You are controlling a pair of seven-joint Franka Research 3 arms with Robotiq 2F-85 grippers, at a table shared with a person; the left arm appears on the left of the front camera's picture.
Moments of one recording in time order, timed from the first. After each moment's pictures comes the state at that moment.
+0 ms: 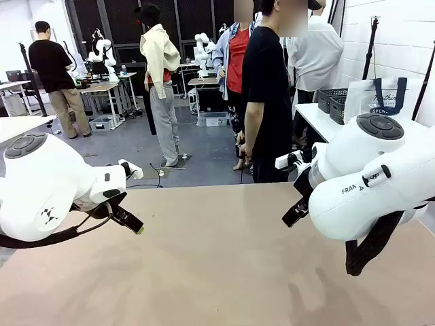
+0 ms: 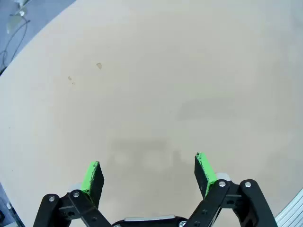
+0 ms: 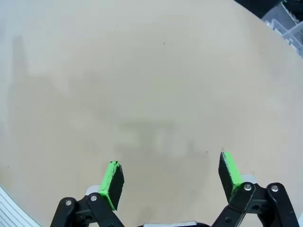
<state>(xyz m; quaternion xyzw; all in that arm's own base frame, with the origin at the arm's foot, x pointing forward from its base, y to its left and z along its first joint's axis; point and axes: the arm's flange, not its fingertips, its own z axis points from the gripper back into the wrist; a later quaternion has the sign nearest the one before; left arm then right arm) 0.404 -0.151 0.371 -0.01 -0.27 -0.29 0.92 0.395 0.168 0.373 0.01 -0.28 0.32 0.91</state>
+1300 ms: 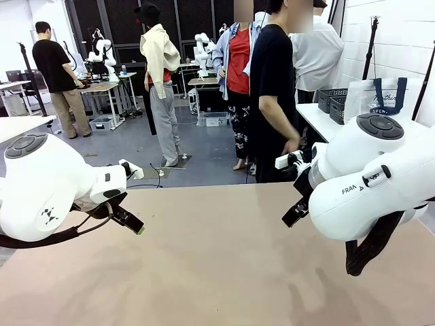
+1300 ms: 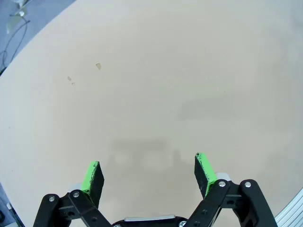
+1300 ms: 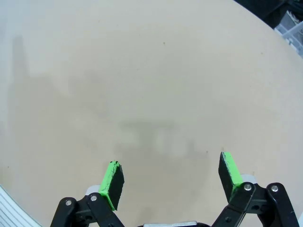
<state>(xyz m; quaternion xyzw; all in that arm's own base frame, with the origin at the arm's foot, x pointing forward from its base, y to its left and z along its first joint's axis) 0.403 -0.152 0.371 -0.01 -0.27 -0.30 0.92 0.395 0.168 0.373 0.01 -0.28 0.32 0.91</state>
